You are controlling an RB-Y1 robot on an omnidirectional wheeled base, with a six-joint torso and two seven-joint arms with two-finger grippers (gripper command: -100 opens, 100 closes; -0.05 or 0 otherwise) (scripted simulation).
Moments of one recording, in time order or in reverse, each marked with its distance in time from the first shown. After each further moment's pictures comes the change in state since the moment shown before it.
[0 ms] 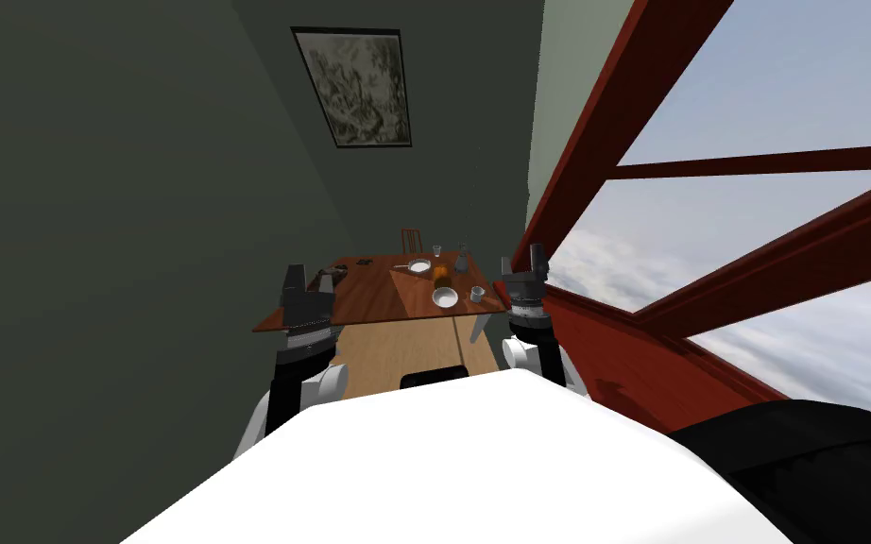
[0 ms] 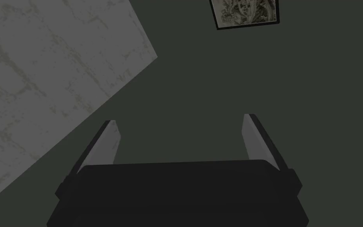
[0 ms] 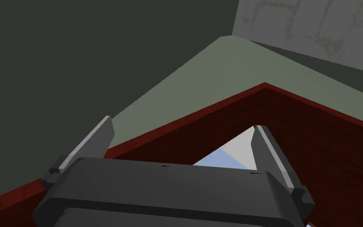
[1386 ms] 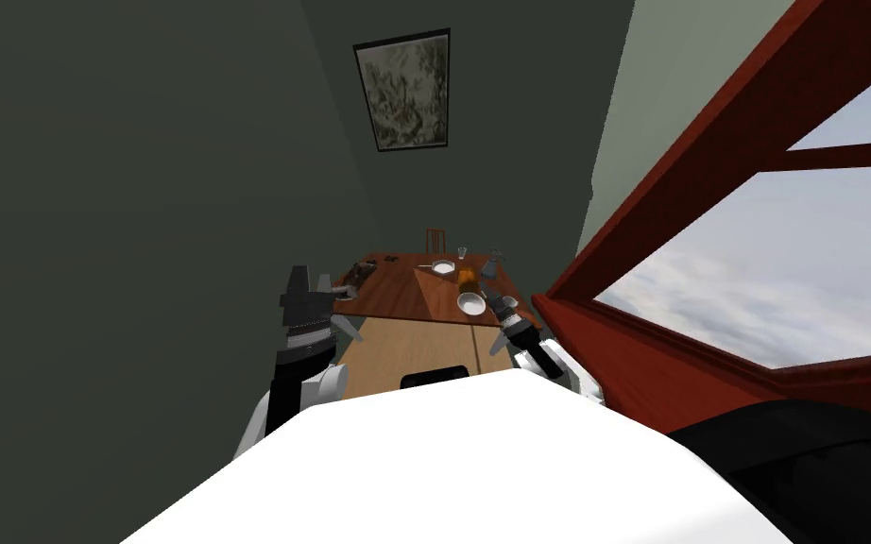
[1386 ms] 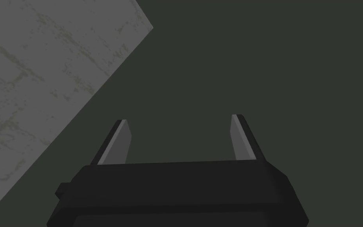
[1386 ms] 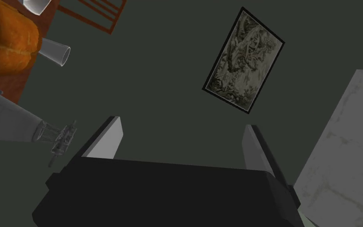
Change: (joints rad) left arm 0.000 0.000 0.000 0.000 0.000 0.000 0.000; right arm 0.008 -0.397 0.092 0.247 0.227 0.223 -0.007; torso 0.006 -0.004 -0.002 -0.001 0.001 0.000
